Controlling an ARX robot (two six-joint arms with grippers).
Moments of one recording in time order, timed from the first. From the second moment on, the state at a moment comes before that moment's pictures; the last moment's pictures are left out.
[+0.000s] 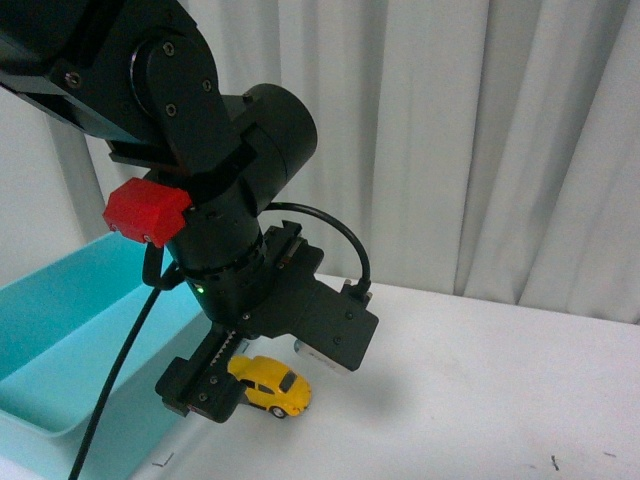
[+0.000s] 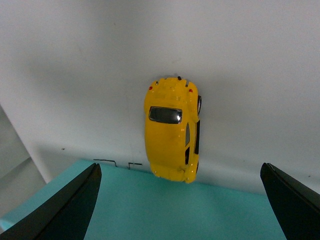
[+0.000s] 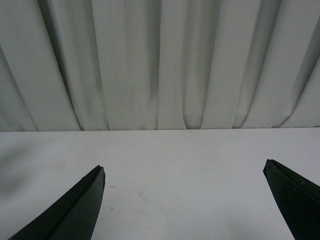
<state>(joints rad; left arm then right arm) -0.22 1.89 1.18 -0.49 -0.11 1.52 0.00 0.00 0.01 0.00 0.00 -0.01</state>
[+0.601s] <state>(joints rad) -0.18 2.06 1.23 -0.41 -0.17 1.32 0.00 0.00 0.01 0.00 0.00 -0.01</state>
